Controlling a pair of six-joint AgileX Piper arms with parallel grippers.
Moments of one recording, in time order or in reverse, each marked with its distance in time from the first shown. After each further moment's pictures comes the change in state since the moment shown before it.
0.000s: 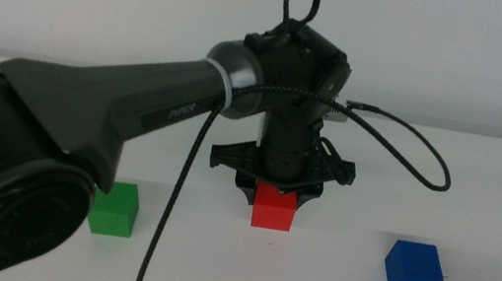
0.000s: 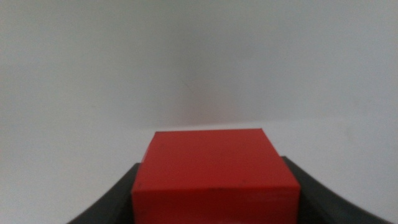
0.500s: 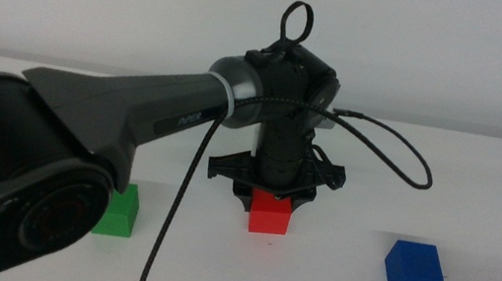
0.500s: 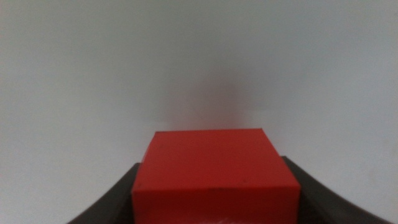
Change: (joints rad) left arm 0.019 0.056 -0.002 -0.003 -0.048 -0.051; right arm 0.000 0.000 0.000 0.000 0.000 0.000
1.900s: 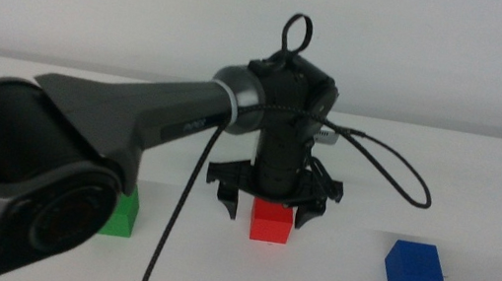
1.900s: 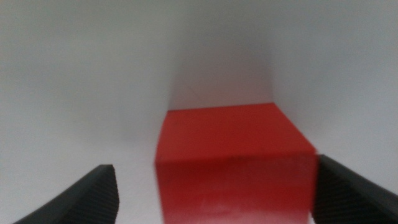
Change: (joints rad) left arm 0.000 0.024 -0.002 -0.034 0.033 0.097; right arm 0.000 0.000 0.000 0.000 0.000 0.000
